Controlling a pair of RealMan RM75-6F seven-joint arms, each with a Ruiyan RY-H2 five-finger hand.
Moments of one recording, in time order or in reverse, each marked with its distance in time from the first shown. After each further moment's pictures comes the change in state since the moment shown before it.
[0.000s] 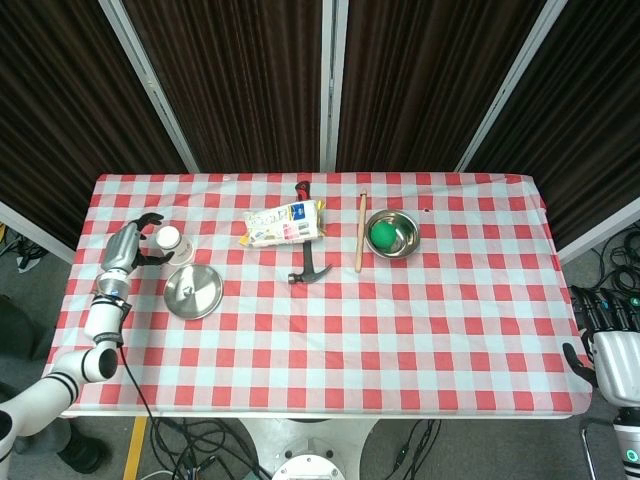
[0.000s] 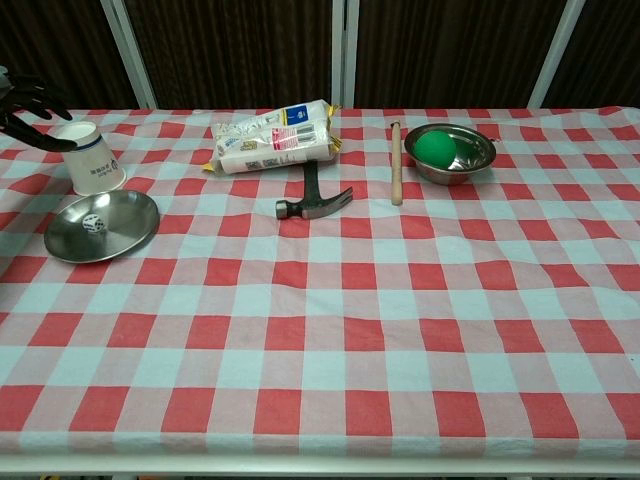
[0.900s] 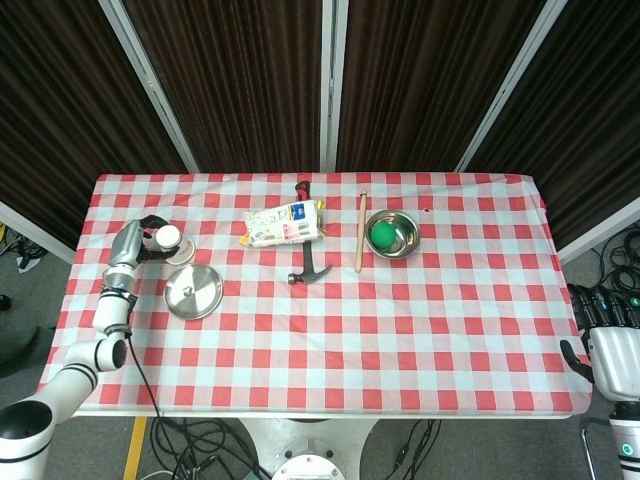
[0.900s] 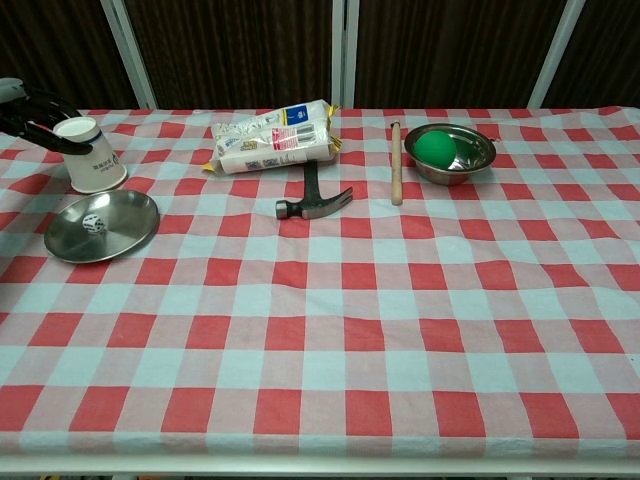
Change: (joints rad) left arm -0.062 -0.119 -0.006 0.254 0.063 -0.068 -0.209; right arm 0.014 0.000 0.012 -0.013 0.027 -0.027 -0.017
